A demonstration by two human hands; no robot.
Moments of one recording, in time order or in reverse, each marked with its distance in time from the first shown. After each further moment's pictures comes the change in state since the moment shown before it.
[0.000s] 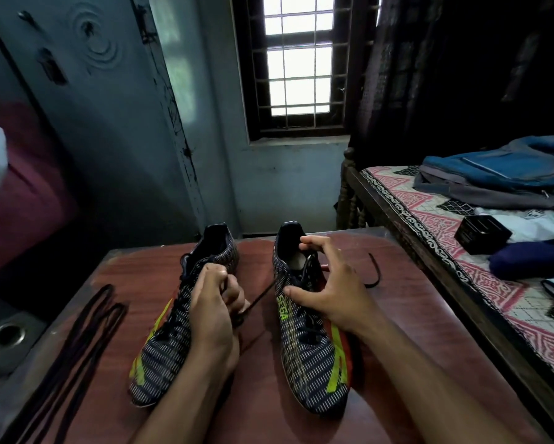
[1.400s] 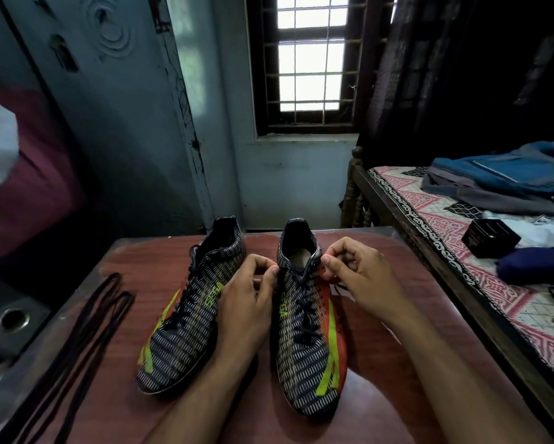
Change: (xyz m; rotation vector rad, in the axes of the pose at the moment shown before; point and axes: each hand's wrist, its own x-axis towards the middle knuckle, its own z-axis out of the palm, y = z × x) left_hand 0.003 -0.022 -0.001 0.876 -0.110 0.415; right_hand 0.005 0.001 -0.027 0.090 0.015 0.007
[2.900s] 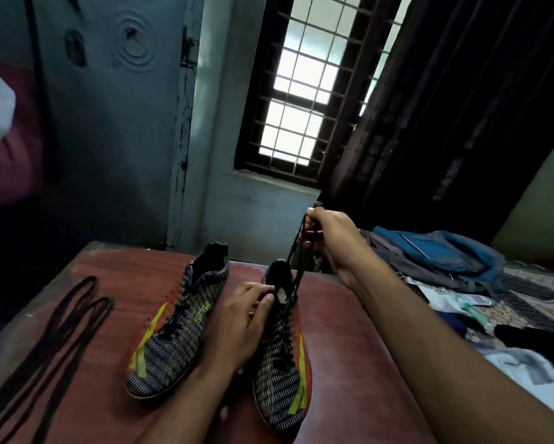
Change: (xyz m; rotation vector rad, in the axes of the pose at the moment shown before) left_hand 0.000 0.001 -0.008 -0.110 -0.144 0.142; right_hand 0.062 -0.172 -0.003 0.151 0.116 0.339
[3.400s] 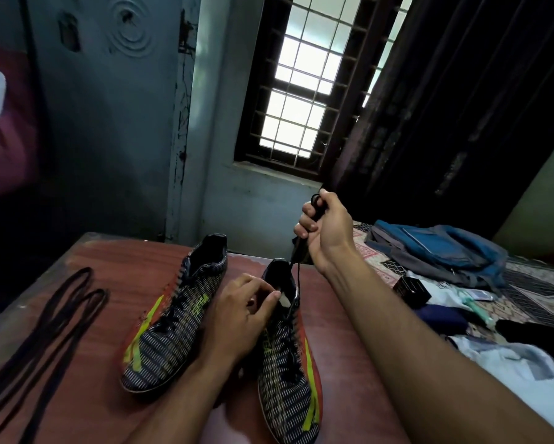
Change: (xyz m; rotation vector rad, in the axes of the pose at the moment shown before) left_hand 0.003 -0.003 0.004 0.007 0.082 0.033; right_hand 0.033 0.025 0.021 0.689 0.040 -0.013
